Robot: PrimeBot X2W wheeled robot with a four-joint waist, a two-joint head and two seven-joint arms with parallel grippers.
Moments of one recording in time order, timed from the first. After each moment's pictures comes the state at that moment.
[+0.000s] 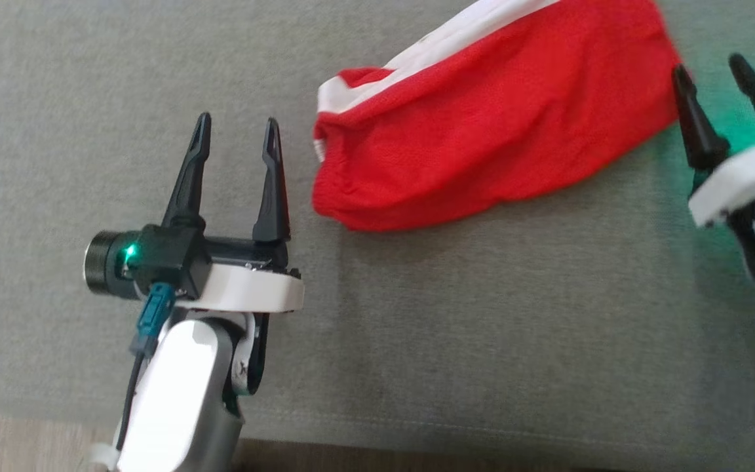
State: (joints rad) left arm -0.29 0.06 -0.35 0.03 -0.12 0.21 -0.26; right arm -0.47 -0.35 0.10 0.23 0.37 0.12 0.15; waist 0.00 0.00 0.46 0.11
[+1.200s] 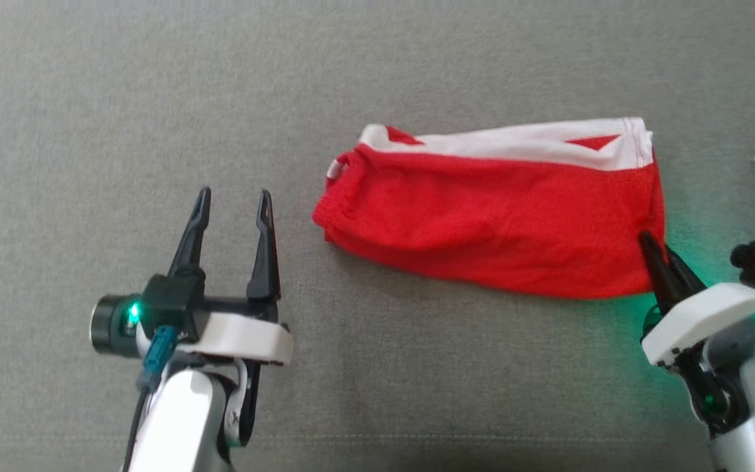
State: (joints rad) left arm -0.17 0.06 -0.31 0.09 -0.12 0.18 -0.26; right arm -0.17 -0.24 0.07 0.26 0.50 0.12 0.18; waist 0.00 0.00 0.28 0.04
